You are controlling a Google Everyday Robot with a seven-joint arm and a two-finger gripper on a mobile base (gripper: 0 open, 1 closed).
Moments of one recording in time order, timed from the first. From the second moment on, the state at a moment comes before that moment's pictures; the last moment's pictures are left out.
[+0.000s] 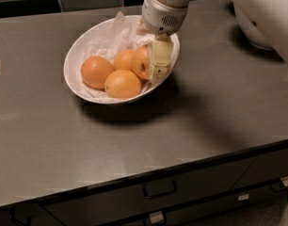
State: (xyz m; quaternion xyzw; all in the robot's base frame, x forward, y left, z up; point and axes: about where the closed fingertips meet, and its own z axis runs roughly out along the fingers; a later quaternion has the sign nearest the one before) arm 0.574 -0.019 0.941 -0.76 0.63 0.04 0.15
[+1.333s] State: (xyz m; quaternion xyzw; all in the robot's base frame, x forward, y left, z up) arm 0.591 -0.007 0.934 -0.77 0.62 0.04 0.15
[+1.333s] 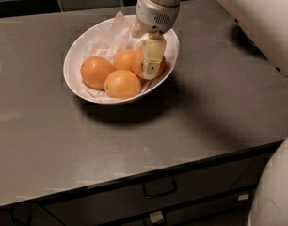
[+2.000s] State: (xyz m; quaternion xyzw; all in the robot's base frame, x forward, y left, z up) arm 0.587 -0.012 0.926 -0.76 0.63 0.04 0.14
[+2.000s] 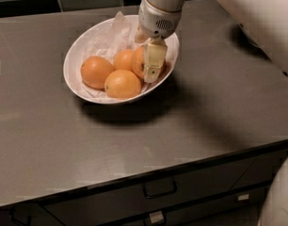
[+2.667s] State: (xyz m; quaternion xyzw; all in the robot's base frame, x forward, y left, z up) arm 0.588 -0.016 0.915 -0.75 0.64 0.04 0.14
